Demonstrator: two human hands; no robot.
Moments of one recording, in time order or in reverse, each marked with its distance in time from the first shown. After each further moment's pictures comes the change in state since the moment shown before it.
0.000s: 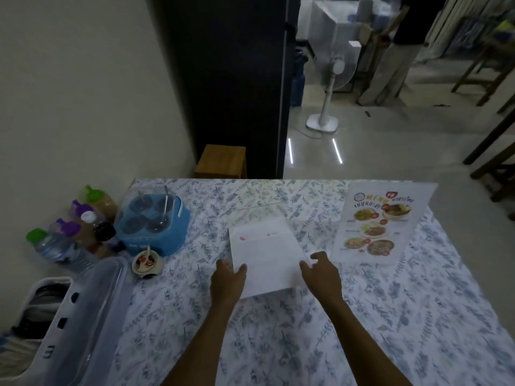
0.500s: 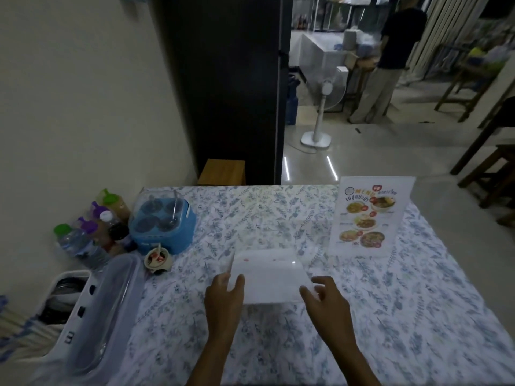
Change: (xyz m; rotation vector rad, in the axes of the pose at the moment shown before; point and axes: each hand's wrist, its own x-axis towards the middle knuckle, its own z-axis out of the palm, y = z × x) left_hand -0.101 -0.034 -0.047 -0.178 0.101 0.154; right_hand -0.146 0.017 -0.023 0.201 0.028 -0.084
